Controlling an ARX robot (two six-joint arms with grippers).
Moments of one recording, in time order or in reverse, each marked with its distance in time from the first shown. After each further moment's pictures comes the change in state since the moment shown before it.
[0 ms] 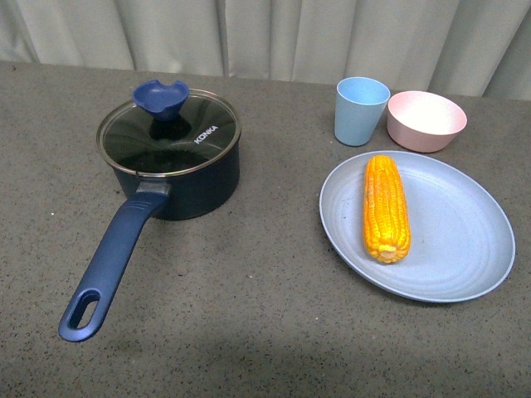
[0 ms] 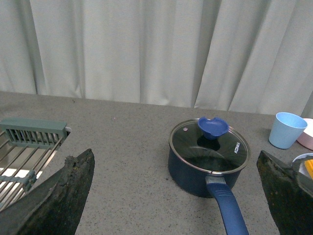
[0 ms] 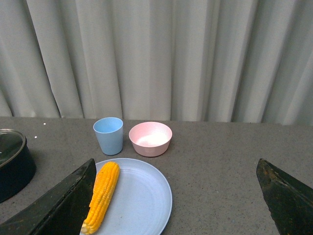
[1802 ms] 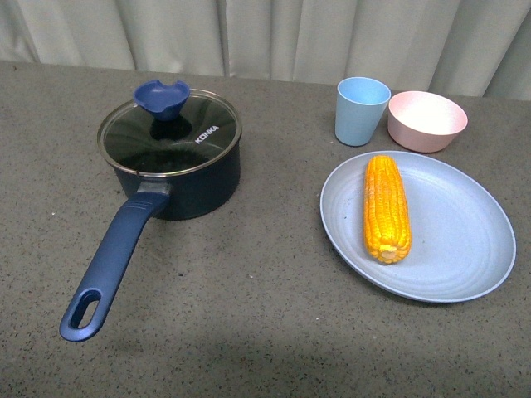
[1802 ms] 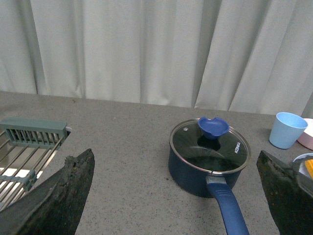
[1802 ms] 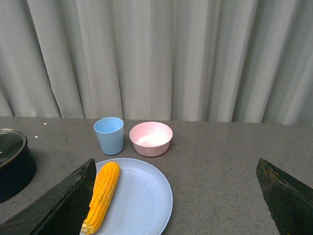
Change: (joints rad) left arm 0.000 0.000 0.000 0.000 0.000 0.000; right arm 0.000 0.000 0.000 0.000 0.000 0.000
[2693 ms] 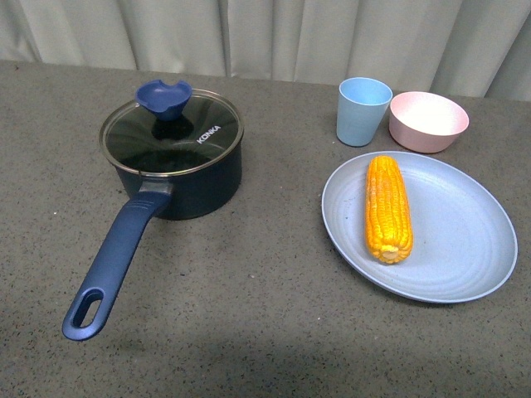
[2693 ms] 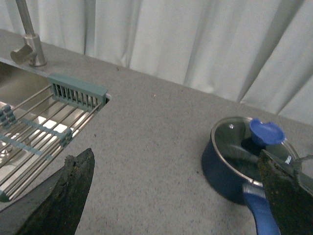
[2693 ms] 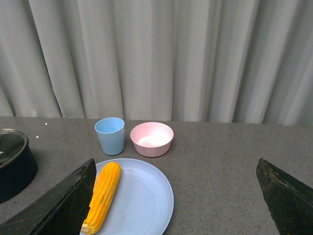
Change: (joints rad) left arm -0.027 0.476 0.066 0.295 -0.249 -0.141; right arm 0.000 0.000 0.000 0.000 0.000 0.000
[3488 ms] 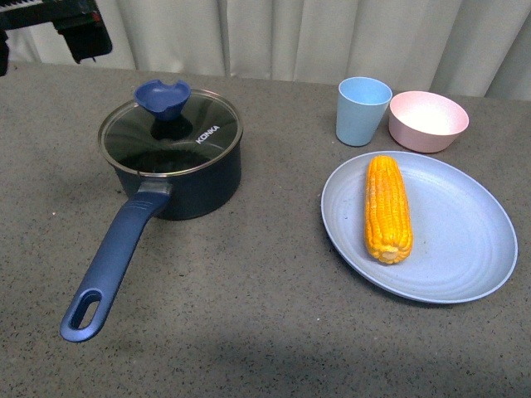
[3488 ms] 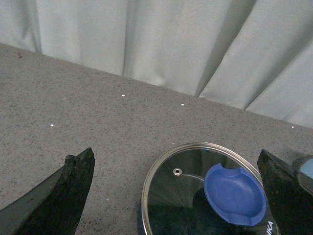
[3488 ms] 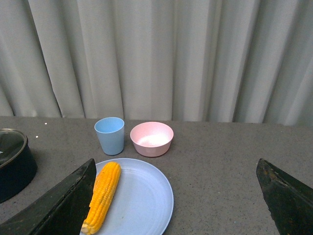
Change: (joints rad) left arm -0.124 1.281 0.576 0.596 0.092 -0.056; right arm 0.000 0.000 0.000 0.000 0.000 0.000
